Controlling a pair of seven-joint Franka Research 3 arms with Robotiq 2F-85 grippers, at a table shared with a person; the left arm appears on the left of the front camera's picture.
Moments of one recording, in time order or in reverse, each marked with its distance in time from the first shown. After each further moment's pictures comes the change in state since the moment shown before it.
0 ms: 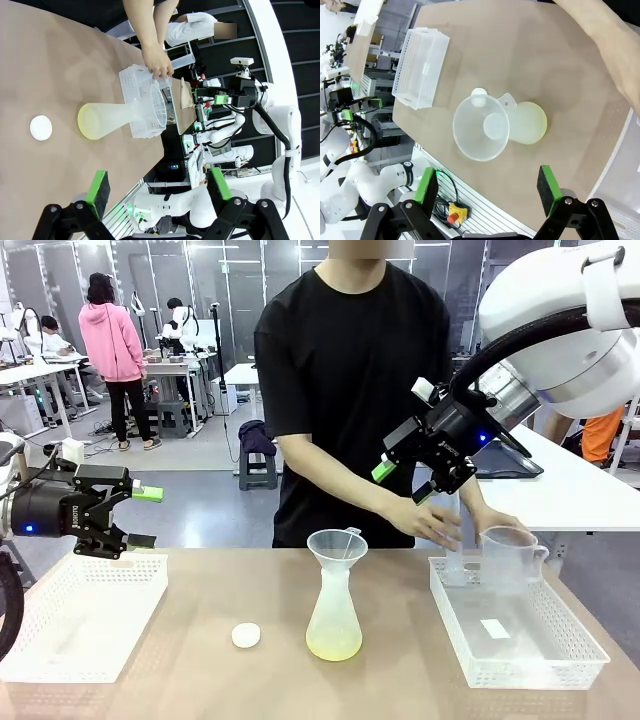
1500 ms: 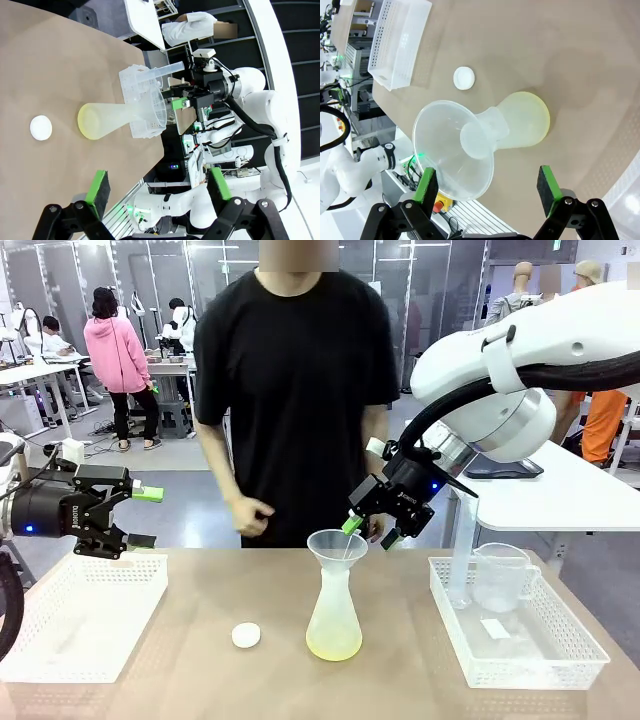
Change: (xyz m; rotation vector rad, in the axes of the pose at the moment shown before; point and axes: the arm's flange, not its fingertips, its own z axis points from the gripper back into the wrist) left arm 0.000 0.000 0.000 0.000 0.000 0.000; right arm 0.018 -0.024 -0.106 -0.021 0.195 0.038
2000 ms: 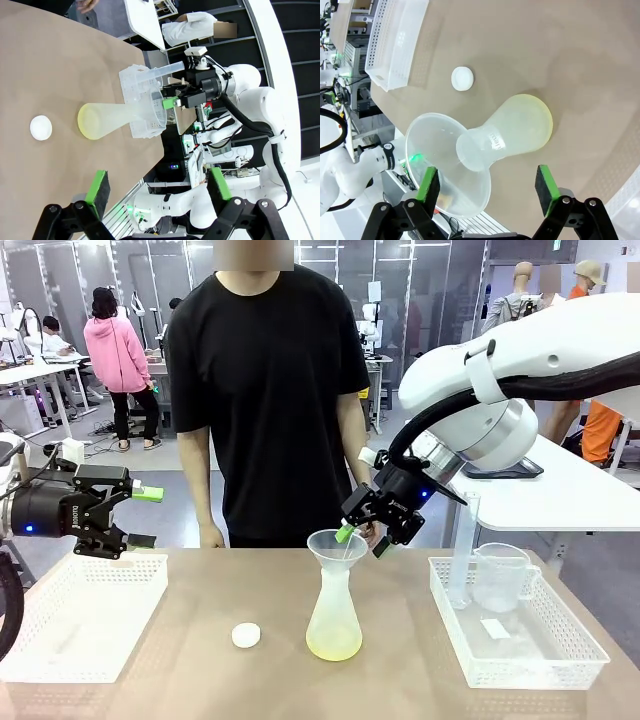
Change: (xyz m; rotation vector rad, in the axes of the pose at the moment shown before) left arm 0.000 0.000 0.000 0.000 0.000 0.000; right arm 0.008 -0.004 -0.019 0.004 0.023 -0.007
